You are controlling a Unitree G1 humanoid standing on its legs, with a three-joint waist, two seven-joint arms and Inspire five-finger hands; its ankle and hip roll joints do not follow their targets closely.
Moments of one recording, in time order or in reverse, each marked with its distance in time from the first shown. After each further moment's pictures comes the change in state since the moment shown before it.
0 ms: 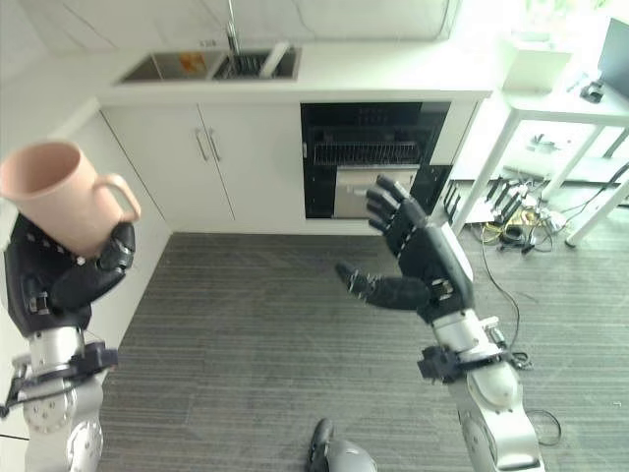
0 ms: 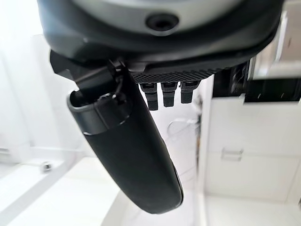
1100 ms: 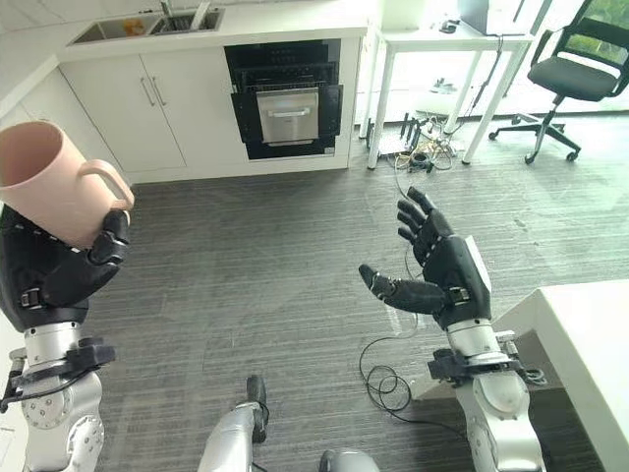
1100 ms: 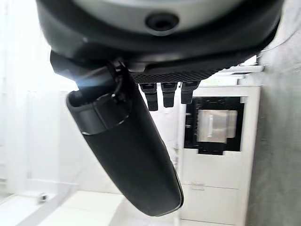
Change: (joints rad) left arm 0.025 -0.029 -0.017 0.040 -0.056 -0.094 0.011; right arm 0.125 -0.007 -0.041 0.071 -0.070 -0.039 -0.031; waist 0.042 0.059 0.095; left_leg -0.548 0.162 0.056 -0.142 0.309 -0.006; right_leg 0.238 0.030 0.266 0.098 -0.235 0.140
